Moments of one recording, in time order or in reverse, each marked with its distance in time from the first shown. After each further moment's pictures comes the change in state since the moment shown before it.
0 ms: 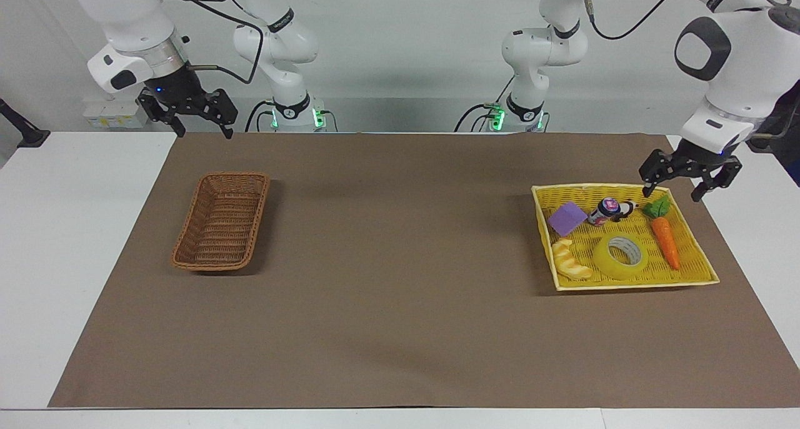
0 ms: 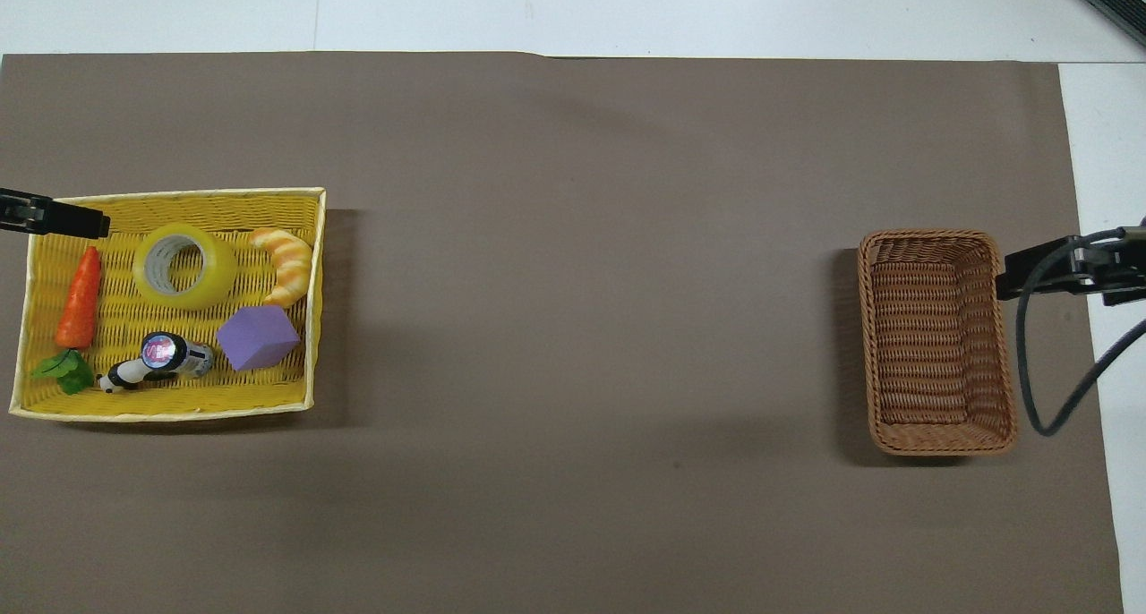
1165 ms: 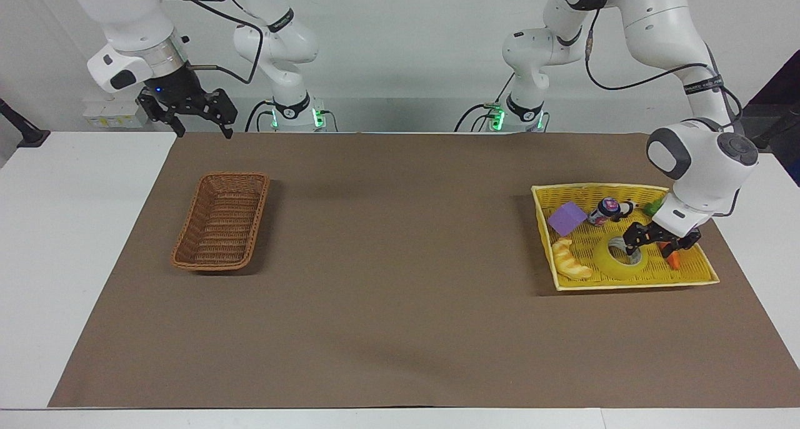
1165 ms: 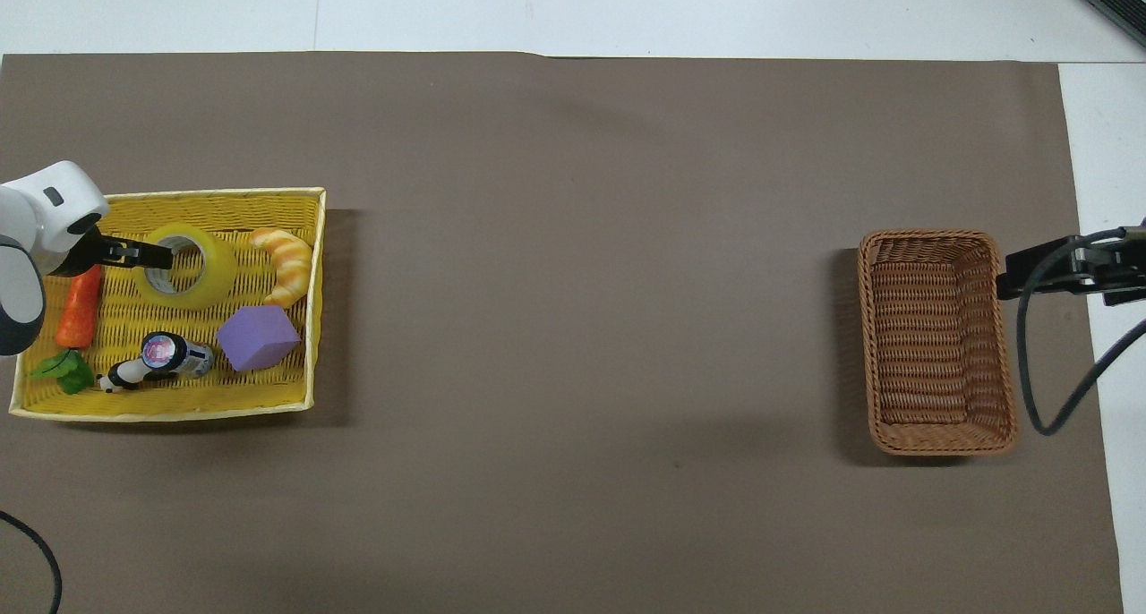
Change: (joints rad) left arm 0.092 0.231 0.001 -0.192 -0.051 0.363 0.055; right arm -0.001 0.000 -0.001 0.000 0.000 0.000 0.000
